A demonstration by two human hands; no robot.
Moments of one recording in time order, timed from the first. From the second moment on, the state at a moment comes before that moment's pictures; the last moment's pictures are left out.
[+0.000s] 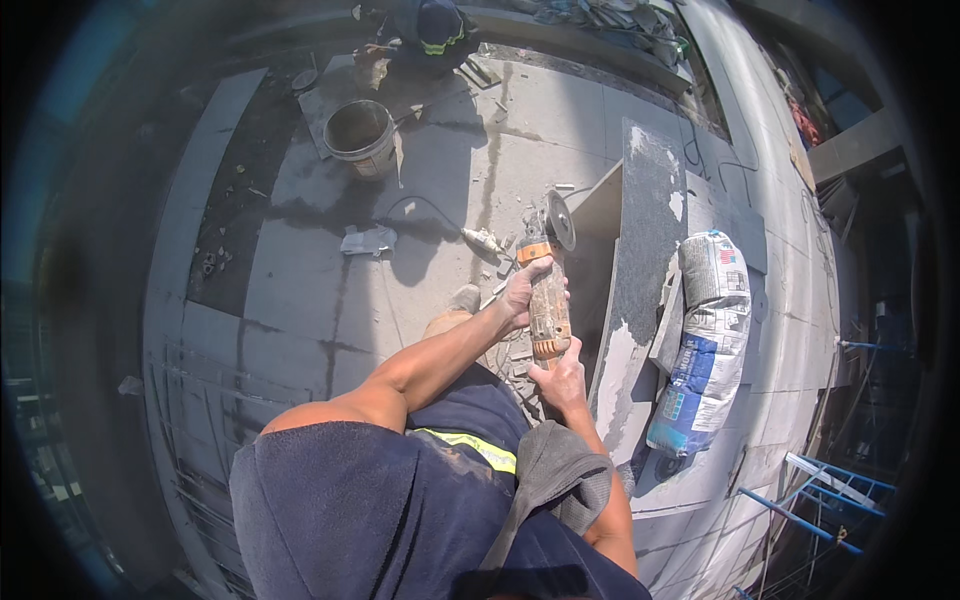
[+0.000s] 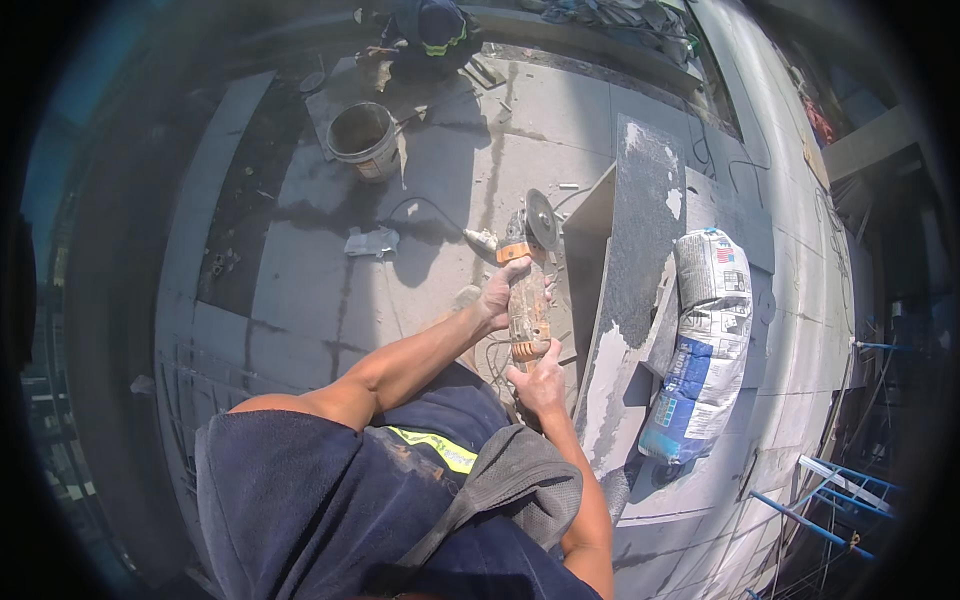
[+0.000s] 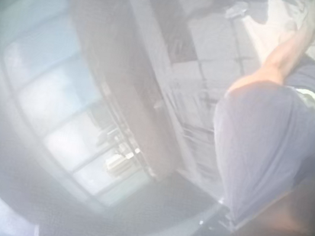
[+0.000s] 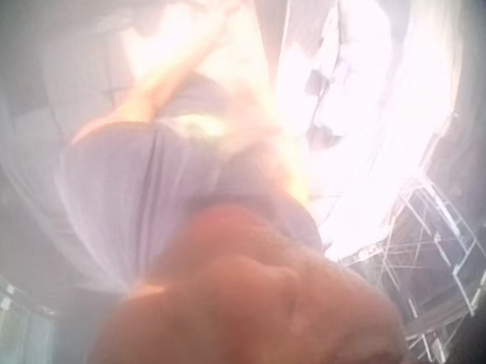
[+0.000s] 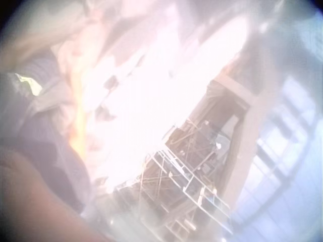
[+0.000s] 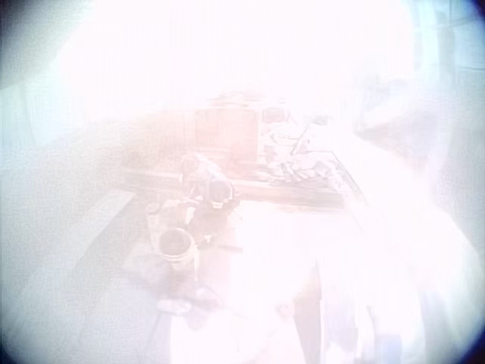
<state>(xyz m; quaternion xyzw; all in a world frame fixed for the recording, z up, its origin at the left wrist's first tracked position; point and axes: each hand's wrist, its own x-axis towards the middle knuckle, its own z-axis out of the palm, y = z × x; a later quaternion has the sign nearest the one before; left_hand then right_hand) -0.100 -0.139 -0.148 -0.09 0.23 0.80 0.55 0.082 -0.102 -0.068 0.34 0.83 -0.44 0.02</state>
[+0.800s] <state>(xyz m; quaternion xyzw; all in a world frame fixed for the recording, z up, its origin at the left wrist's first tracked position) -0.196 -0.143 -0.115 -0.05 0.16 0.74 0.65 0.020 -0.120 -0.030 0.39 0.36 -0.83 0.15</state>
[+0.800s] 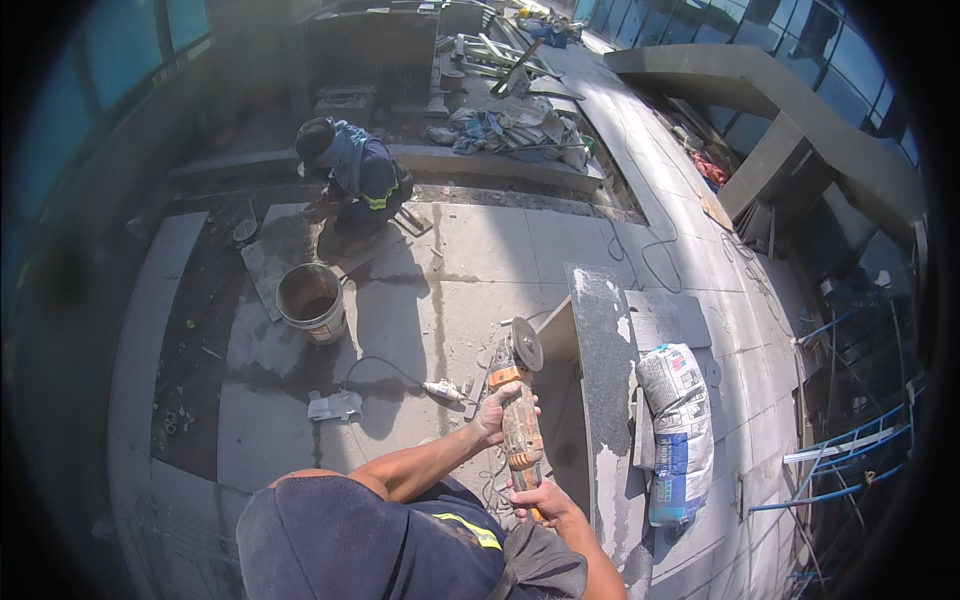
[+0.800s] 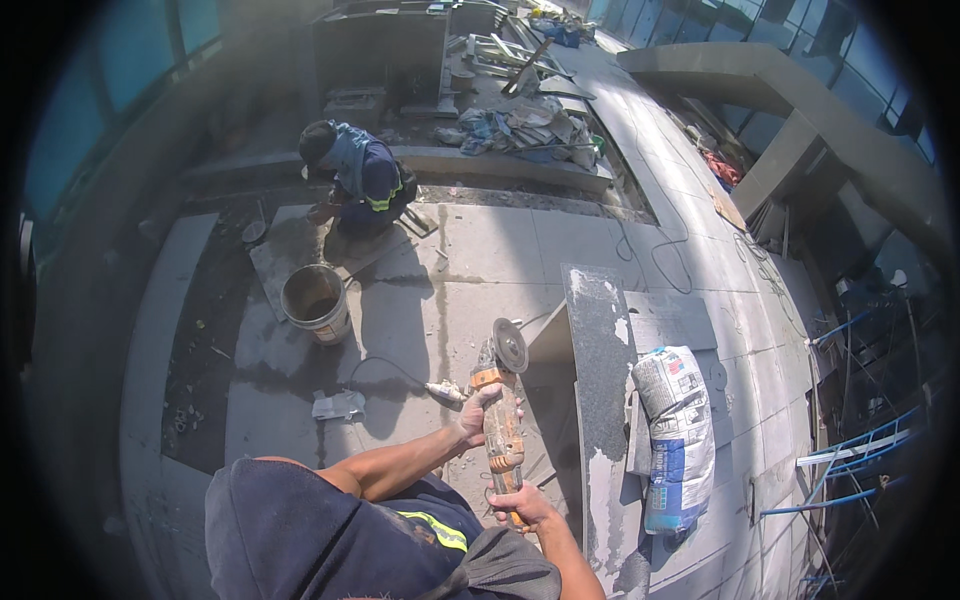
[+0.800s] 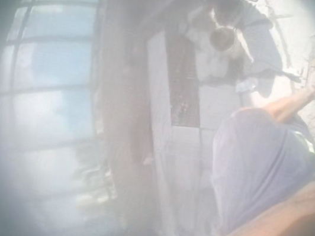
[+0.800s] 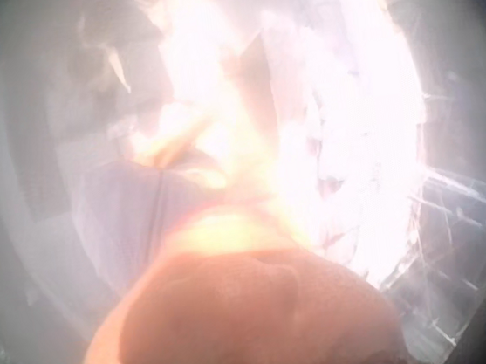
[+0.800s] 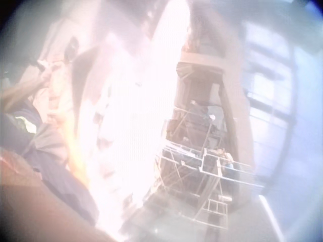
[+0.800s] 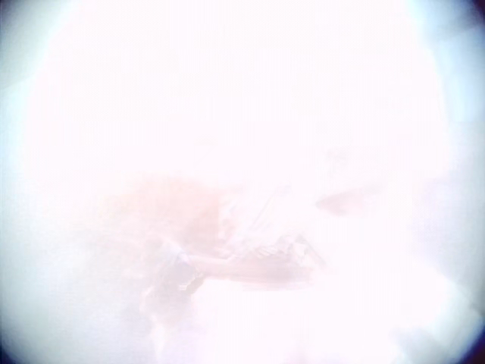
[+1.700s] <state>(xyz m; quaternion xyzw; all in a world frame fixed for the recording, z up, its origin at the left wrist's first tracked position) -0.237 -0.192 -0.124 -0.08 0.17 0.79 0.58 0.122 -0.107 -0.152 0.51 0.80 -0.25 0.18</state>
